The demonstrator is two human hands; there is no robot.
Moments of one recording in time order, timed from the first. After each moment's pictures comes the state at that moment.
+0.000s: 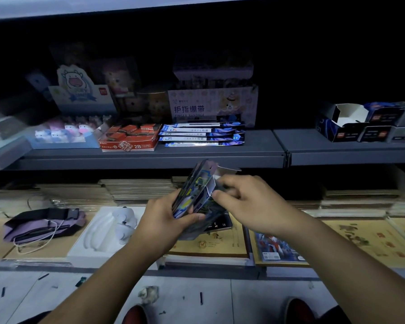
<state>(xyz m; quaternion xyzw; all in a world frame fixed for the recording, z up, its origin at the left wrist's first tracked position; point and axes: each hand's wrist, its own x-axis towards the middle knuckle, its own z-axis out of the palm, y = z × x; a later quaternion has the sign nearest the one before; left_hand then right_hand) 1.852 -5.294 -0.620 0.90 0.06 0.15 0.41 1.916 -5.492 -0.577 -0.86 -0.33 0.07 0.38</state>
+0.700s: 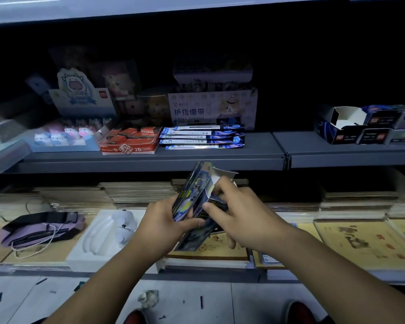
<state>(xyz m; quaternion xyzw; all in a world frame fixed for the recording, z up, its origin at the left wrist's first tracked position) 1.852 -5.291 -0.620 0.89 0.07 0.11 0.44 1.901 -5.482 -0.586 -0.87 -0.32 0.08 0.36</state>
